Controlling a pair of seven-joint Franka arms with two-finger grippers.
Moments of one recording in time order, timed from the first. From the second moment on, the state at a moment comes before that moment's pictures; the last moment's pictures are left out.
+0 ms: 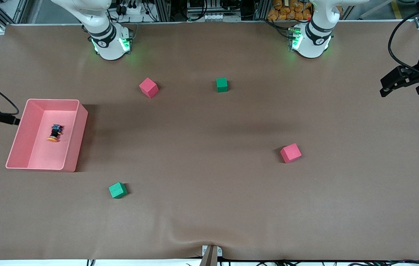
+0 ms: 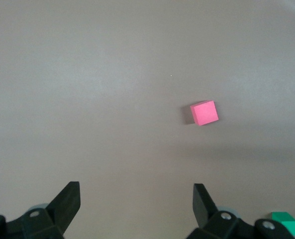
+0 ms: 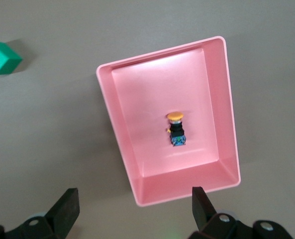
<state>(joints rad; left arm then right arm) -0.05 -0.02 -0.03 -1.52 0.04 1.54 -0.13 -0.18 0.21 -0.06 -1.61 -0.01 1.65 0.03</state>
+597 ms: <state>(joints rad) -0.05 -0.02 -0.03 -1.52 0.04 1.54 -0.13 -0.24 0.32 -0.06 -1.81 -0.05 2.00 -0.12</state>
